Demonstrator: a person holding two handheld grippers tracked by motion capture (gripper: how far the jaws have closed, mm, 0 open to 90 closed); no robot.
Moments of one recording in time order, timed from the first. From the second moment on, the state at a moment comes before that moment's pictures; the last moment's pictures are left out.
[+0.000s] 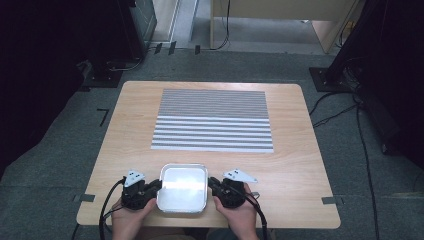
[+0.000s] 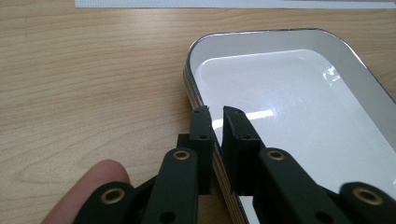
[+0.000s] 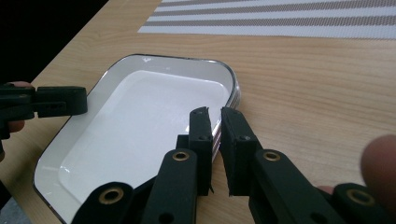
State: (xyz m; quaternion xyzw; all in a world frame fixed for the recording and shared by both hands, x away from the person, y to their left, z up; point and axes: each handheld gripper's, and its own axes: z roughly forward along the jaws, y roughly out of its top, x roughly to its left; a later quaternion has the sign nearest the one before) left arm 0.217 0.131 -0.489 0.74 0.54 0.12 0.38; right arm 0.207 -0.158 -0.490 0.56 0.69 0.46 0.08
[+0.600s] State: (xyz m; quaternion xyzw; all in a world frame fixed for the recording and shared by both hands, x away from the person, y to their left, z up) left arm 0.217 0.135 -0.491 0.73 0.54 0.11 0.39; right arm 0.215 -0.159 -0.504 0.59 0.66 0.46 0.01
